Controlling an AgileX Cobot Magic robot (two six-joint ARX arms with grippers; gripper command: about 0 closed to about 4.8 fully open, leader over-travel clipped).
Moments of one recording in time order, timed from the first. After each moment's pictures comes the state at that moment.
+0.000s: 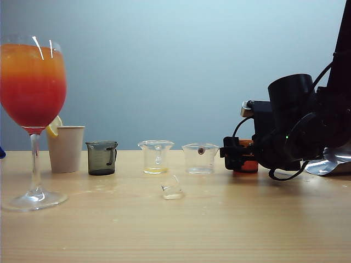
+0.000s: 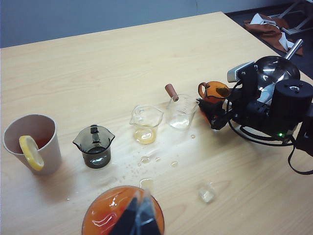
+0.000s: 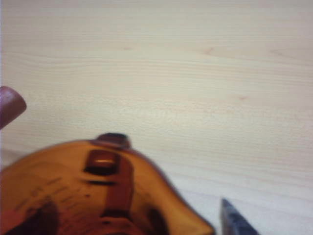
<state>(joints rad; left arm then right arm) -0.30 0.71 0.98 -0.65 0.26 0.03 0.36 2.08 0.83 1.01 0.16 0.10</state>
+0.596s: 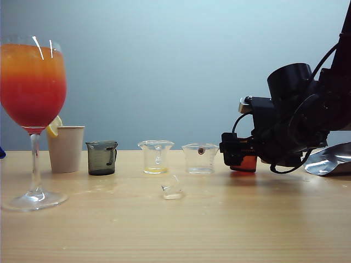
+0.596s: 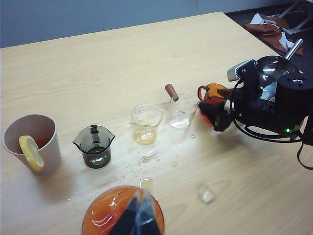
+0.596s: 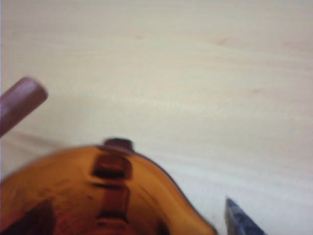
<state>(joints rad) -0.30 0.71 0.98 -0.65 0.26 0.03 0.36 2.00 0.82 0.86 0.11 0.10</state>
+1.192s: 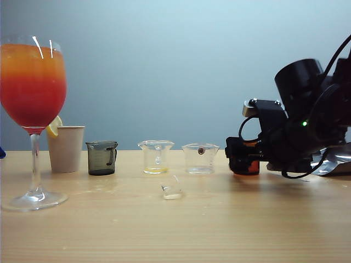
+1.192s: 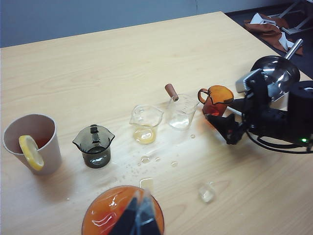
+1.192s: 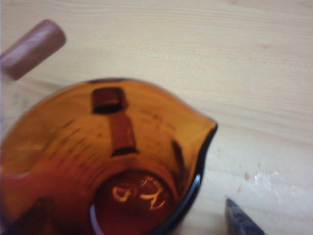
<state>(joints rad) -0.30 0.71 0.98 -0.65 0.26 0.03 0.37 1.91 0.71 0.82 0.09 0.10</state>
